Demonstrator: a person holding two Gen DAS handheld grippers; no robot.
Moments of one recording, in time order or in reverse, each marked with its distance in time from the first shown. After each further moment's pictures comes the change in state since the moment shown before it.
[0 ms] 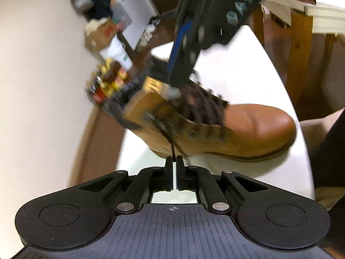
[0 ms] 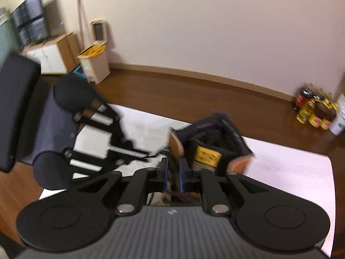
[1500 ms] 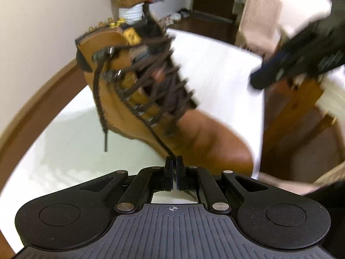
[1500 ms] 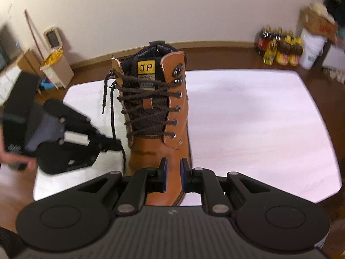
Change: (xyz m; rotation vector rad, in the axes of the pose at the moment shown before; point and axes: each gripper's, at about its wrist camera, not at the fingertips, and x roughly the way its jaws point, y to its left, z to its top) left arm 0.007 -0.016 -0.034 -0.558 0.009 -0.178; right arm -0.024 -0.031 -0.094 0.384 0.106 -0.032
